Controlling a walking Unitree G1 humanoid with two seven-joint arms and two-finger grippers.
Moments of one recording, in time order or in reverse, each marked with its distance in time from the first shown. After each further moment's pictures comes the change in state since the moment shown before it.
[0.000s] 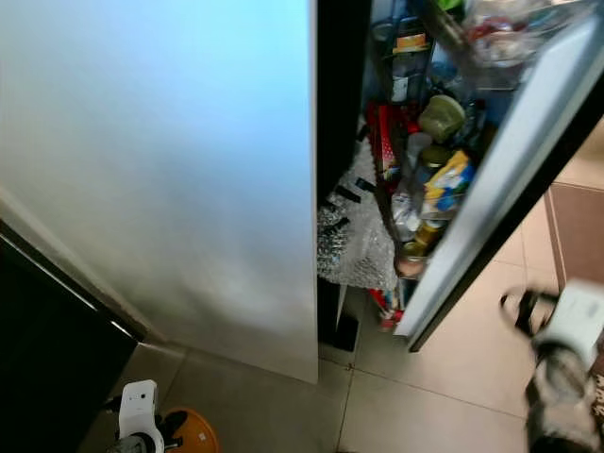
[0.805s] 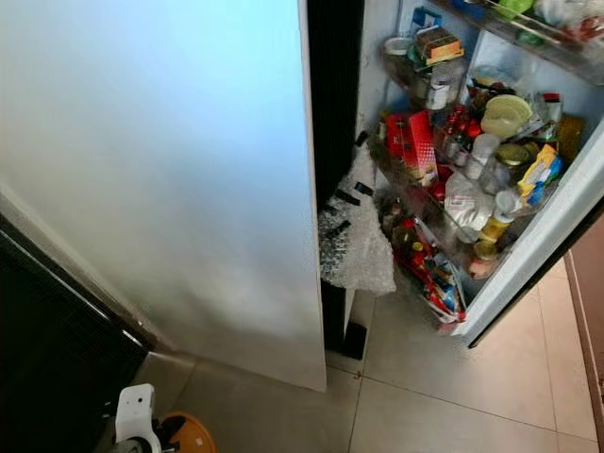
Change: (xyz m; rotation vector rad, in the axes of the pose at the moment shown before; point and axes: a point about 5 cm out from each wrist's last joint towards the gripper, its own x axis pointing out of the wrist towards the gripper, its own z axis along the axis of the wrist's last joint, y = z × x) left arm -0.001 0.006 -0.004 0.003 0.025 0.009; right arm -0.161 0.041 -0.197 -0.102 0.833 0.254
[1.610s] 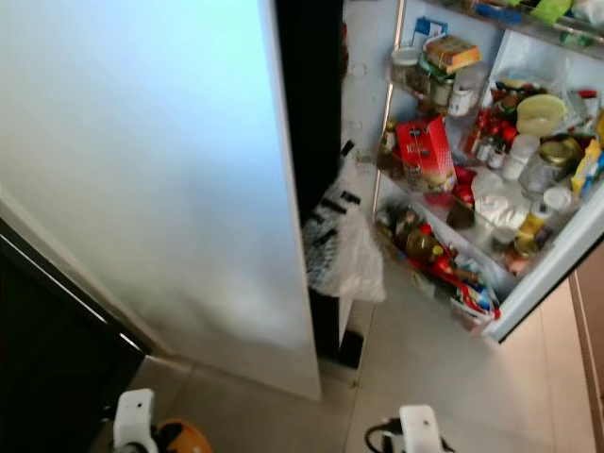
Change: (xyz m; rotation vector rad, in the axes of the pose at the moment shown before) left arm -0.001 -0.001 -0.006 0.036 0.021 -0.017; right arm 0.005 0.029 0.057 -0.311 -0.221 0.109
